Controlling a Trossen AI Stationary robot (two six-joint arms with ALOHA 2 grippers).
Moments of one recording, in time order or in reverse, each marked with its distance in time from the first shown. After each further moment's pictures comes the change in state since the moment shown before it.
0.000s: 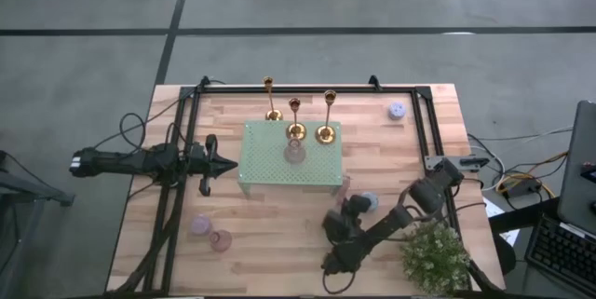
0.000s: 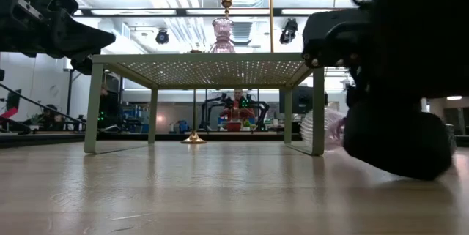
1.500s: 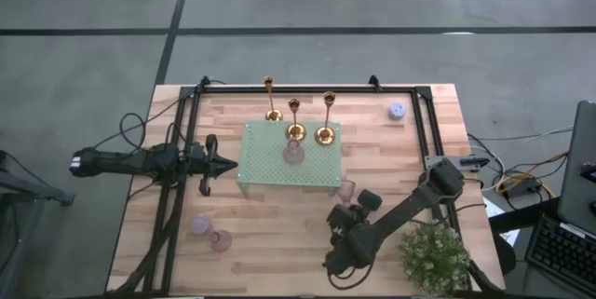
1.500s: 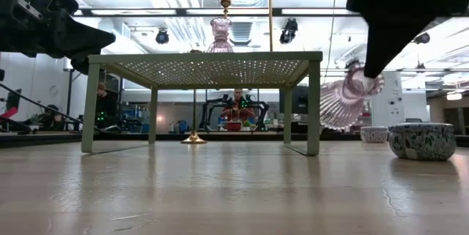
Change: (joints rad) left arm 0.000 0.000 0.000 0.000 0.000 0.000; right arm -0.010 -0.239 0.071 -0.040 -0.226 0.006
